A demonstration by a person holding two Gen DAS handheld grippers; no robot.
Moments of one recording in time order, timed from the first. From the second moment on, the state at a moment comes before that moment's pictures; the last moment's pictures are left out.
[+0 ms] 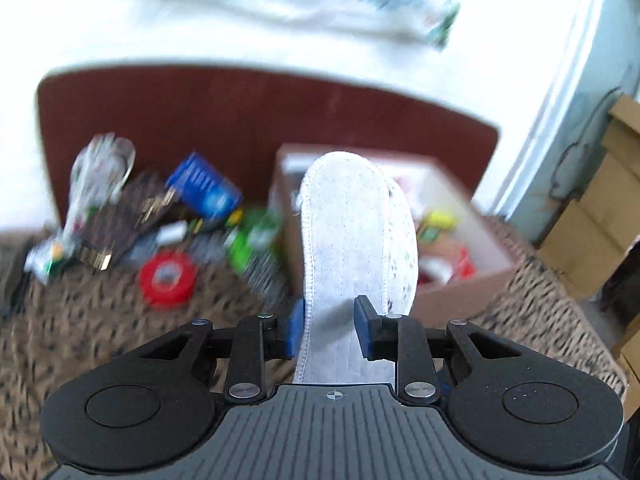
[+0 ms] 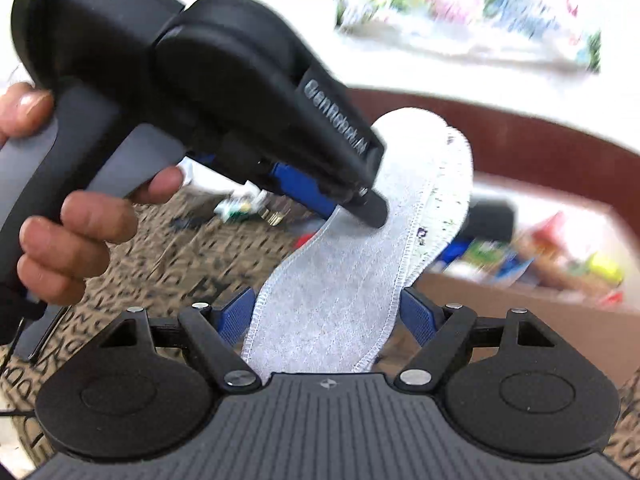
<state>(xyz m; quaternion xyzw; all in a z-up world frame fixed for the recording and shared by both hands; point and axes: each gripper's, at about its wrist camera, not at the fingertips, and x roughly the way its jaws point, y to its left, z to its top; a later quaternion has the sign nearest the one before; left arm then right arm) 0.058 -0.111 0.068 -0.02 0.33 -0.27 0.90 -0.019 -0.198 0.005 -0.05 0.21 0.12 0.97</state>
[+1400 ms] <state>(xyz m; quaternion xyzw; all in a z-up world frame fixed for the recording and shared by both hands) 0.194 -0.248 0.059 -0.02 0.36 -0.31 0.88 0.084 -0.337 0.017 -0.08 0.16 0.03 0.98</state>
